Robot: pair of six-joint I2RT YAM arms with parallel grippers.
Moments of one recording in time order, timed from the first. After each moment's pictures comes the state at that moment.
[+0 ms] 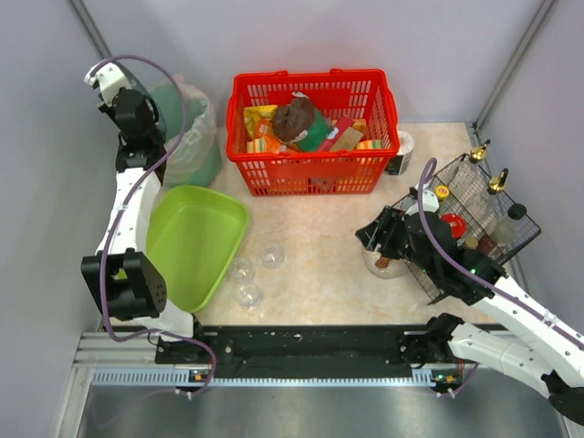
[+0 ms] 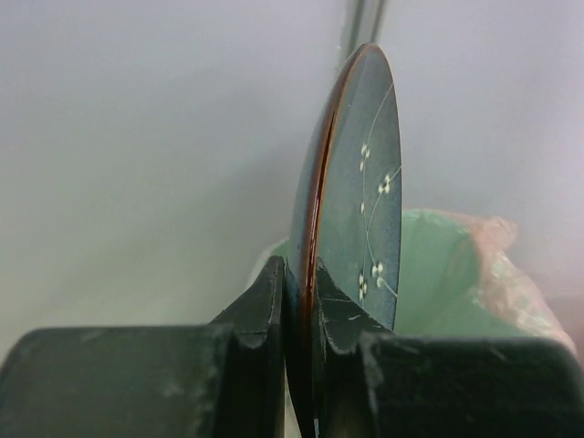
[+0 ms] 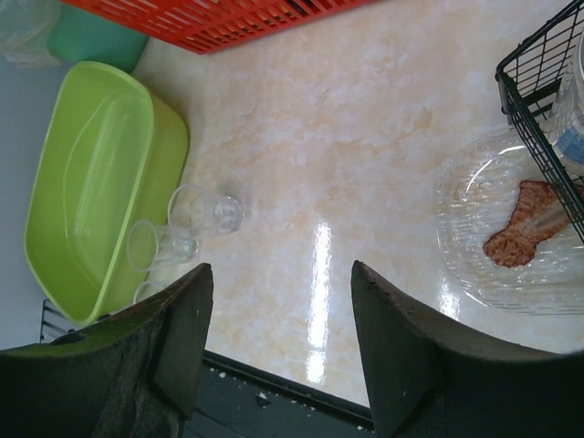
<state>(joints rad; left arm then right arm) 0.10 1.54 1.50 0.11 -0.56 -0.14 0.79 0.76 0.83 -0.58 0.28 0.83</state>
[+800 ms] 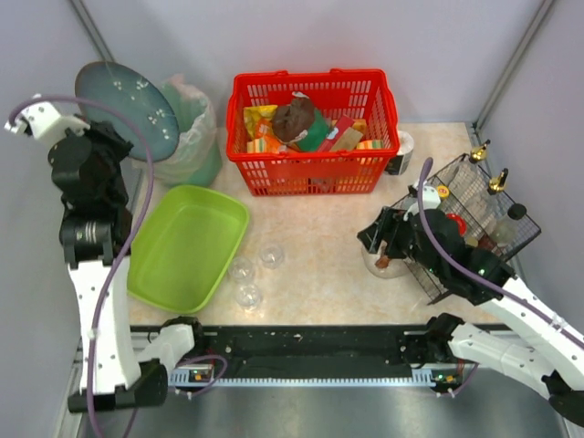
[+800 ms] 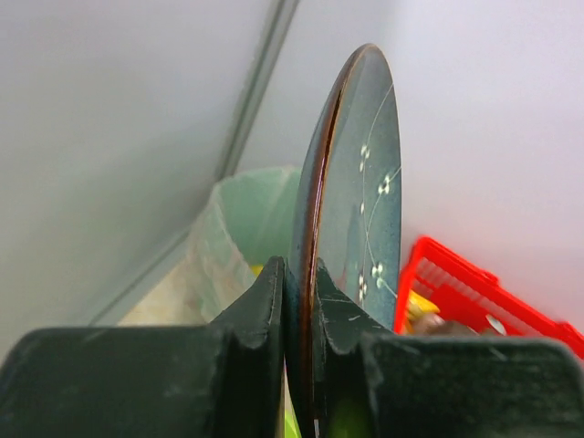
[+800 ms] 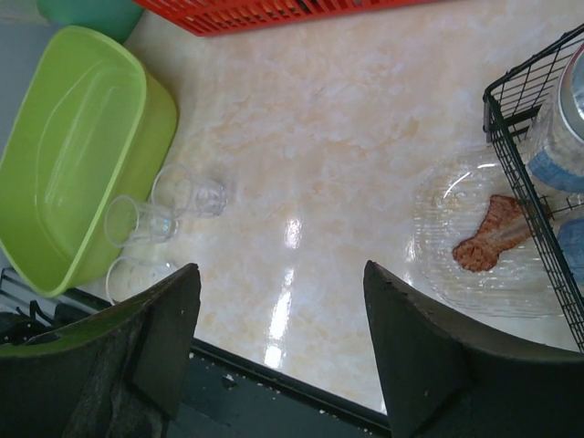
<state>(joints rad) 0.09 1.08 1.58 -0.40 -0.39 -0.38 0.79 0.74 0.87 -0.62 0.25 0.70</state>
